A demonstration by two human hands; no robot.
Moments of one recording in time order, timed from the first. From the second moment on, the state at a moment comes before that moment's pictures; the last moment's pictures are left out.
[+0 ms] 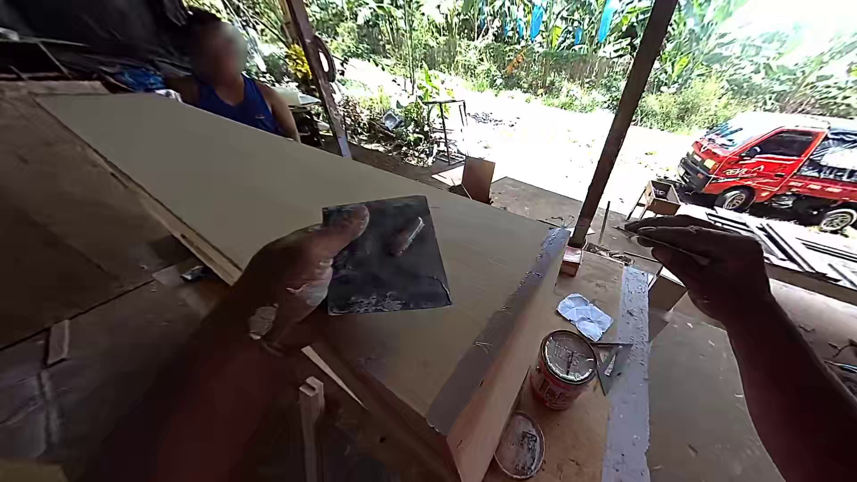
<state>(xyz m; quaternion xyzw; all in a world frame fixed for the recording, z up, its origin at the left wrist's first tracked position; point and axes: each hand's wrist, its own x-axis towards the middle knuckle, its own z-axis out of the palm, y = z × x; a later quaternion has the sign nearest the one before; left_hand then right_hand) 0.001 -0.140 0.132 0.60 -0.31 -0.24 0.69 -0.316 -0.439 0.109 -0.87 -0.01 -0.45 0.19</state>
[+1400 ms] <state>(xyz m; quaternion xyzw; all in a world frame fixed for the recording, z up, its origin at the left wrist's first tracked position) 0.053 -0.129 0.078 0.54 -0.39 -0.25 0.71 -0.231 -0.496 0.110 -0.94 -0.15 -0.28 0.07</state>
